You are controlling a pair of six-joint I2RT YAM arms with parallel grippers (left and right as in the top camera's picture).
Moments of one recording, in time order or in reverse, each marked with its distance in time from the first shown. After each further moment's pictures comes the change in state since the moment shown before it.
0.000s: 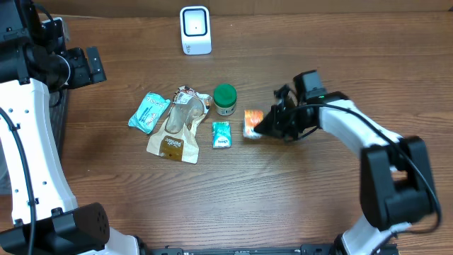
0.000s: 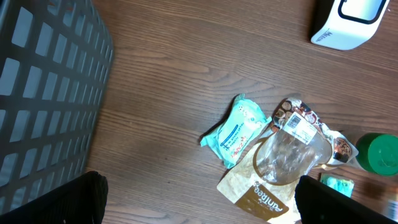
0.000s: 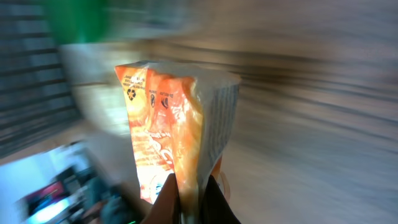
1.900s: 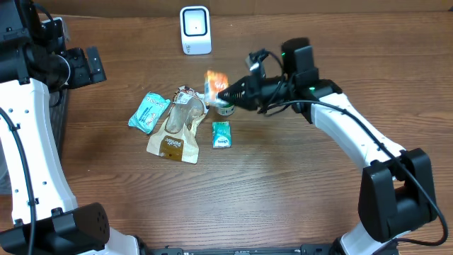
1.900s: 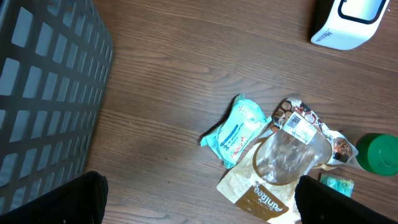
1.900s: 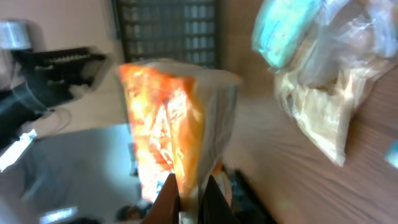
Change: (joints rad) left arm 0.000 0.000 0.000 0.000 0.000 0.000; right arm 0.127 -0.042 0.179 0.278 -0.312 0.441
